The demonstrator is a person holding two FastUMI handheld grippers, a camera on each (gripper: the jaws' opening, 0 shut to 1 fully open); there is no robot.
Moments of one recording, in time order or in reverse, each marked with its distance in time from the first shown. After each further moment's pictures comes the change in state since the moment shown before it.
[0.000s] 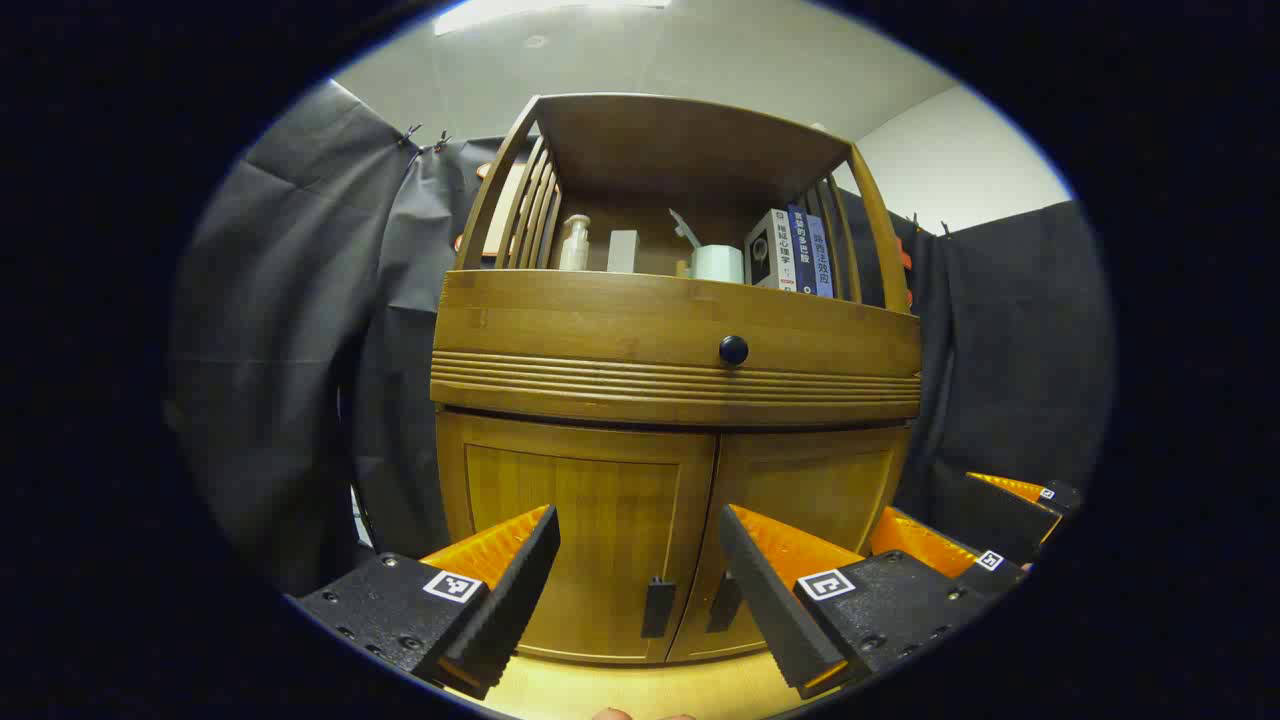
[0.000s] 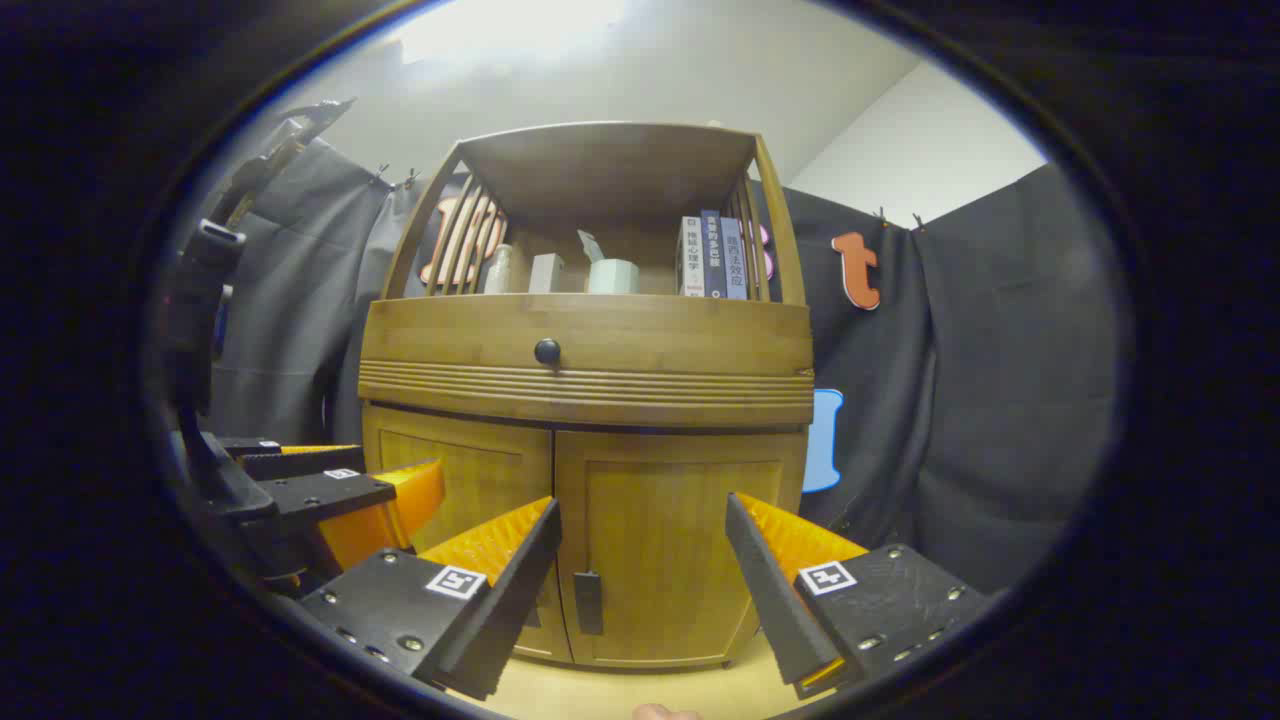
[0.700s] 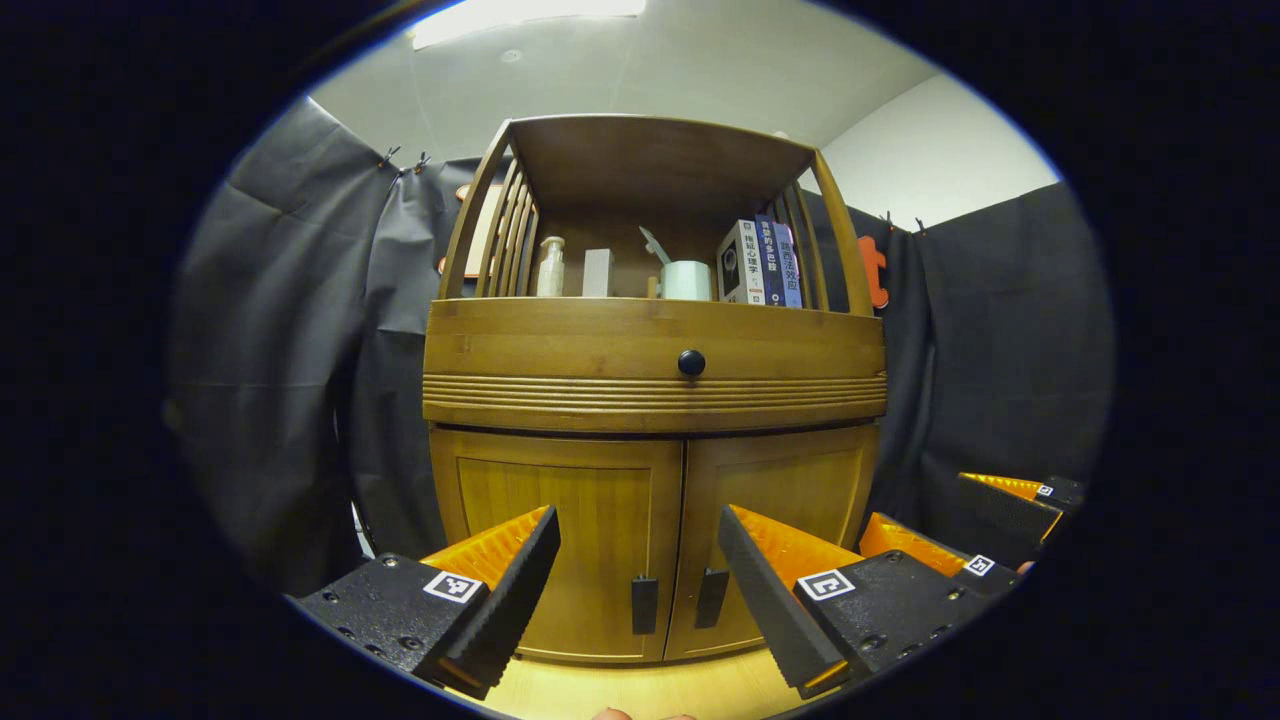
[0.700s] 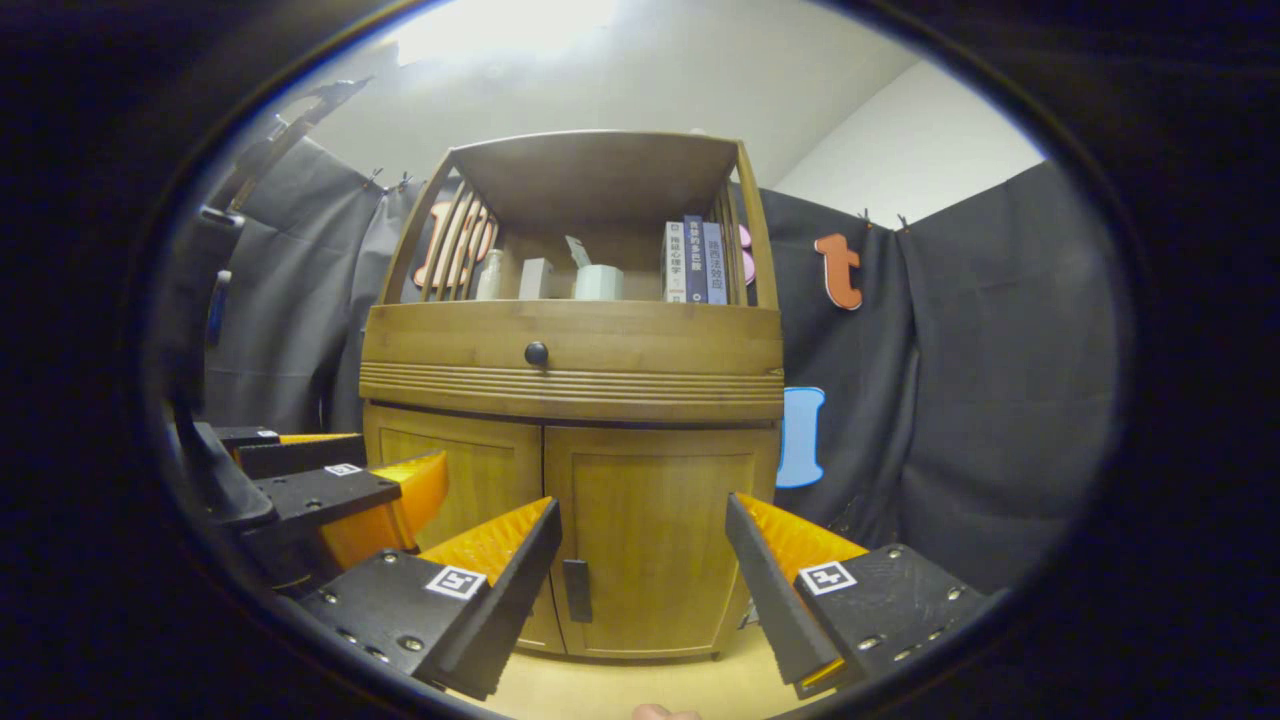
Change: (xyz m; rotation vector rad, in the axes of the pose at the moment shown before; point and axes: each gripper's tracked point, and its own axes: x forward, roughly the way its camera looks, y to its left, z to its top) left arm -0.026 -0.021 0.007 0.046 -0.032 -0.032; right arm -0.030 -0.013 0.002 -0.002 0.004 -0.021
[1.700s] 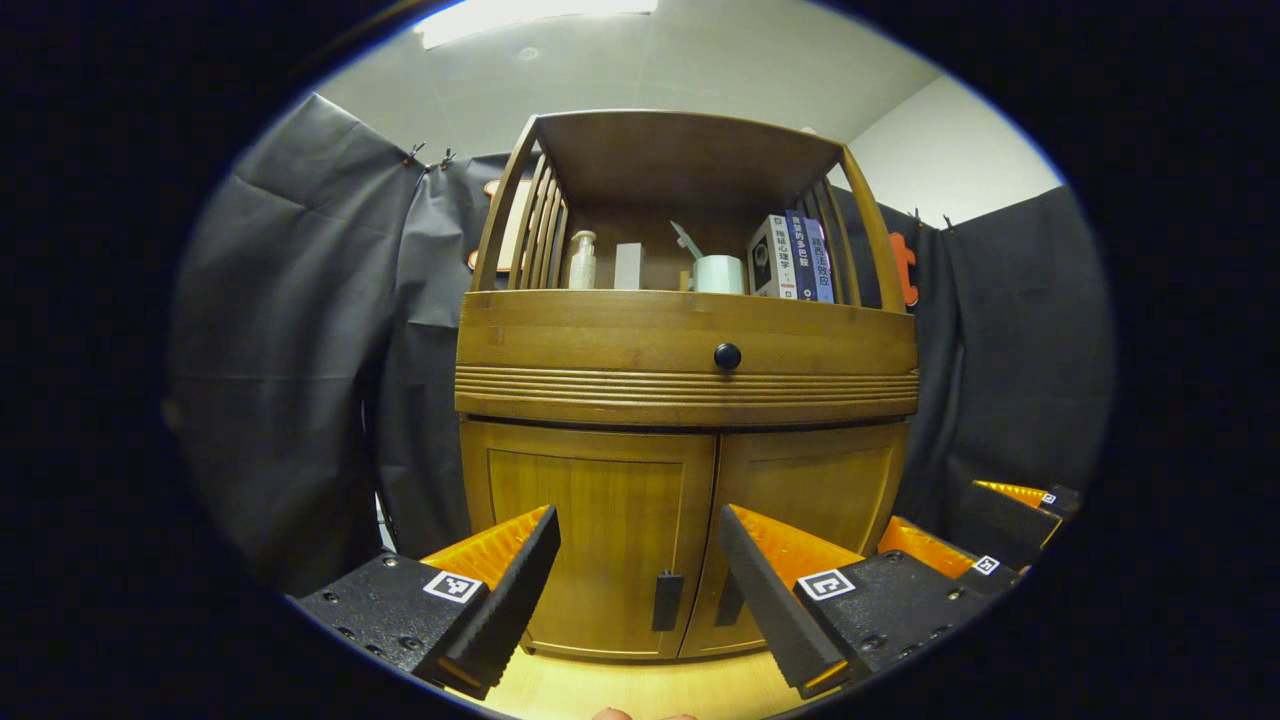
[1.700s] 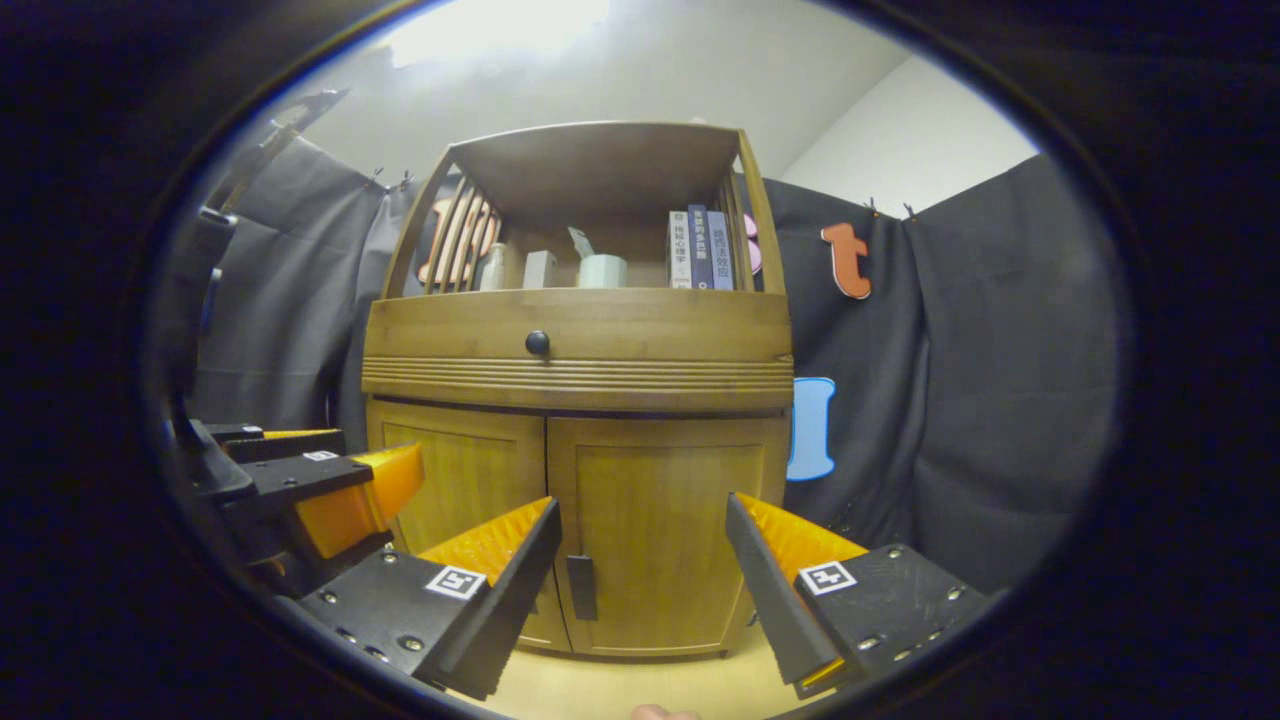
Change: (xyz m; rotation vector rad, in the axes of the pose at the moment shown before) left arm 0.002 0.022 -0.006 -0.014 0.014 0.087; right arm 0.014 0.001 -0.016 0.010 0.023 0.021
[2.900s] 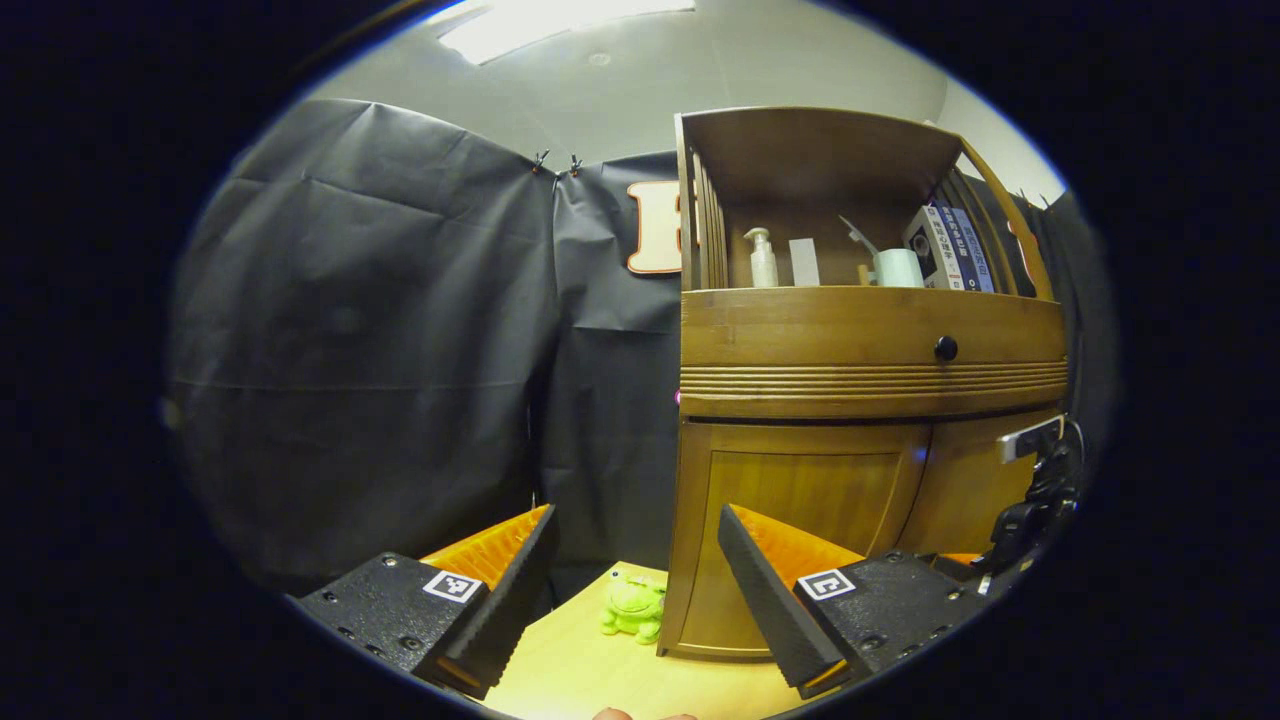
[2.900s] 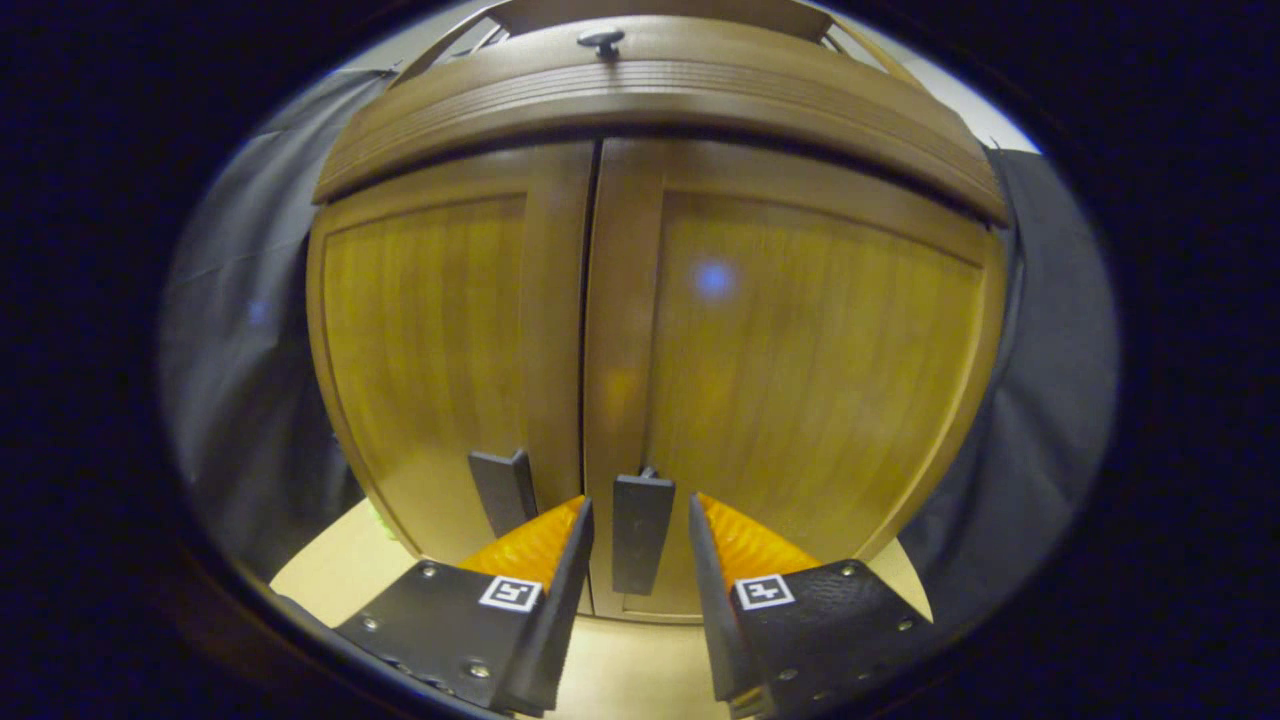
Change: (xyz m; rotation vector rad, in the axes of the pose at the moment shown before) left arm -0.038 0.164 0.002 0.044 0.005 0.407; right arm 0.135 0.076 -0.181 -0.094 0.413 0.113
